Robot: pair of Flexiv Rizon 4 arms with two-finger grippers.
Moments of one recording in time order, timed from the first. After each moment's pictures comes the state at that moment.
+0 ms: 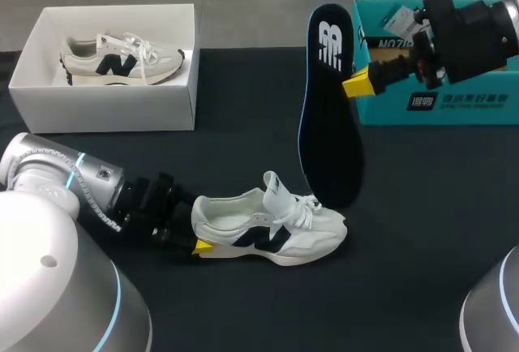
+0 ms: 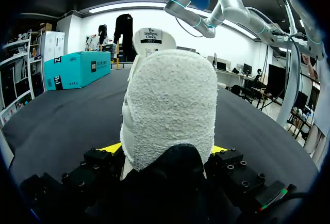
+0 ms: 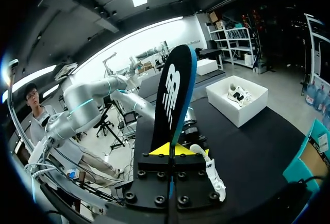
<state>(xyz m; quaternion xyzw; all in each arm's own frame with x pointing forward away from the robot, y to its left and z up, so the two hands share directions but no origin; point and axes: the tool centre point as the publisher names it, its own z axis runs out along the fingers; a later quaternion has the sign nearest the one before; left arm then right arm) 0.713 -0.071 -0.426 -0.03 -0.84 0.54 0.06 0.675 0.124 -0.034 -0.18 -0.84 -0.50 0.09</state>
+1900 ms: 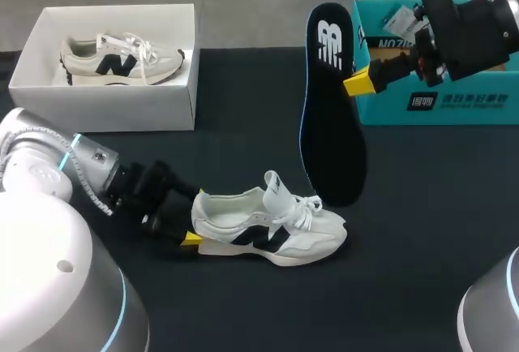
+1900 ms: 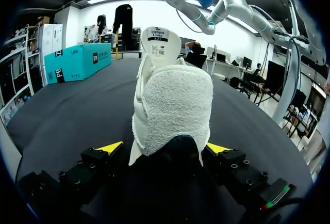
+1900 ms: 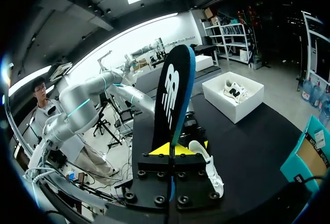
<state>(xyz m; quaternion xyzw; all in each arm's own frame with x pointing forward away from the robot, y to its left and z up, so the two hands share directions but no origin) 0.726 -0.051 -0.416 -0.03 -0.87 0.49 0.07 0.673 0.123 -0.030 -0.20 -0.85 -0.49 0.08</state>
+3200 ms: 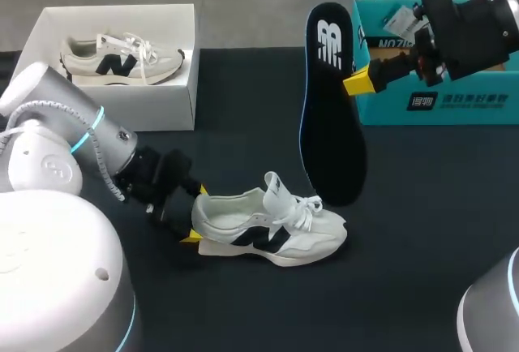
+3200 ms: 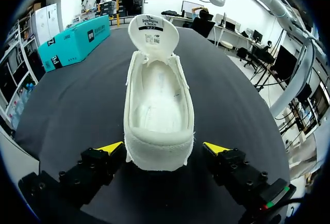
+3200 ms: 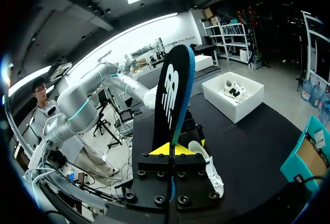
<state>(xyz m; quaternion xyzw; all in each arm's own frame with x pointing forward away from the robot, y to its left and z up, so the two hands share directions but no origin) 0.713 -0.046 -0.385 -0.03 -0.94 0.33 0.05 0.673 0.123 -0.029 -0.20 -0.85 -0.49 0.08</state>
